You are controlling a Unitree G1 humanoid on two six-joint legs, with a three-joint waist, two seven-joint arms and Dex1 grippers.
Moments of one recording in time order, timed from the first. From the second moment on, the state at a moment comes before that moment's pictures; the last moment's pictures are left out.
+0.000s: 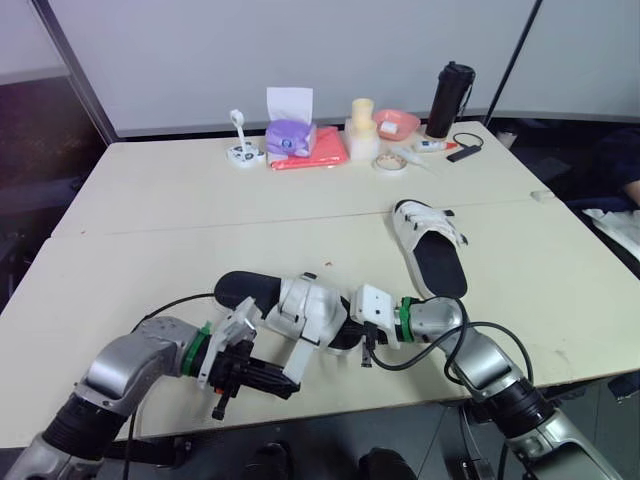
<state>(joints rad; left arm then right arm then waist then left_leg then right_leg) -0.27 0.74 -0.21 -0.20 -0.62 0.72 -1.40 -0.41 -0.50 0.40 -0.02 0.04 0.16 0.97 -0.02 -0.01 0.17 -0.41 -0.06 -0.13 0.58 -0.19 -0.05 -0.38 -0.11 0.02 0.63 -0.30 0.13</state>
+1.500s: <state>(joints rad) -0.67 0.36 -0.17 0.34 -0.45 0.56 -1.23 -0.40 -0.50 0.39 -0.01 0.02 0.16 0.94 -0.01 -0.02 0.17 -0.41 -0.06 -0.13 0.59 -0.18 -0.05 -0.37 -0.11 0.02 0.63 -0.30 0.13</state>
